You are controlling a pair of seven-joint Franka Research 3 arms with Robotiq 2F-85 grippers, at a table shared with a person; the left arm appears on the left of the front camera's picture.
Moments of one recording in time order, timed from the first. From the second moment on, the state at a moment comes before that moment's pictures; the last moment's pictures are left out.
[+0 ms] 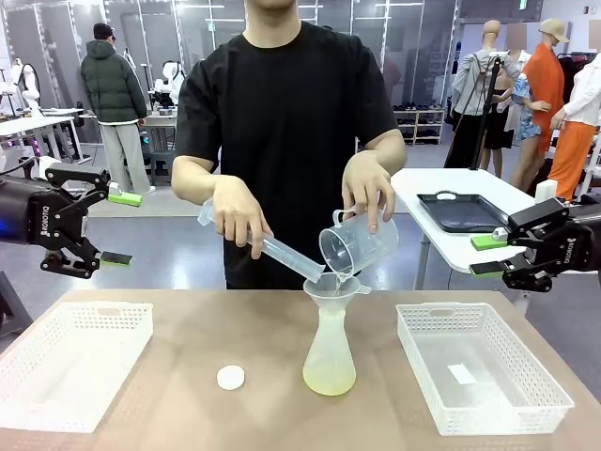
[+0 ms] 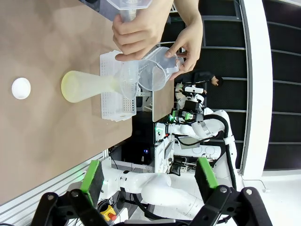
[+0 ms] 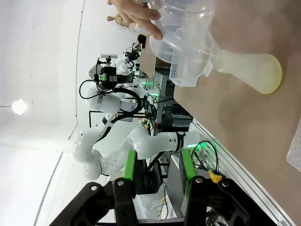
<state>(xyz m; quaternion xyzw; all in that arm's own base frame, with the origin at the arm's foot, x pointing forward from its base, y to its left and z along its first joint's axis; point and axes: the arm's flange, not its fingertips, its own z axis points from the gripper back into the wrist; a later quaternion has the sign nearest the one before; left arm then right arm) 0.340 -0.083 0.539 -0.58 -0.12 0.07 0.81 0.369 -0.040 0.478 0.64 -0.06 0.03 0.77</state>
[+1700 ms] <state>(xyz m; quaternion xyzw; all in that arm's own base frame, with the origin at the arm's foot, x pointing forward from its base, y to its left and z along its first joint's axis) 0.340 -0.083 0.539 -0.58 -0.12 0.07 0.81 0.369 -0.041 0.478 0.64 -0.06 0.03 0.77</state>
